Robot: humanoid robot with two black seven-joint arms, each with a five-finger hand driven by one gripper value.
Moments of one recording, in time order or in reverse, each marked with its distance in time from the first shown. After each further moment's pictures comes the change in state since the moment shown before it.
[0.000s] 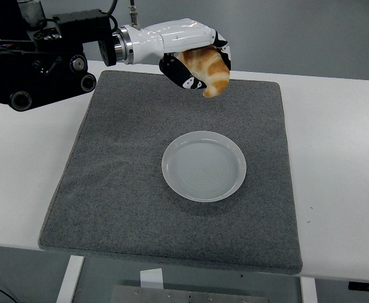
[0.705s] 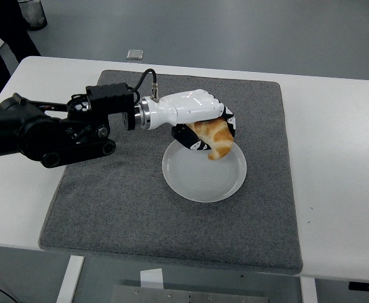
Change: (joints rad) left arm 0.259 -0.082 0.004 0.002 0.180 0.117 -0.003; right arm -0.001 0.000 0.000 0.000 0.000 0.000 0.000
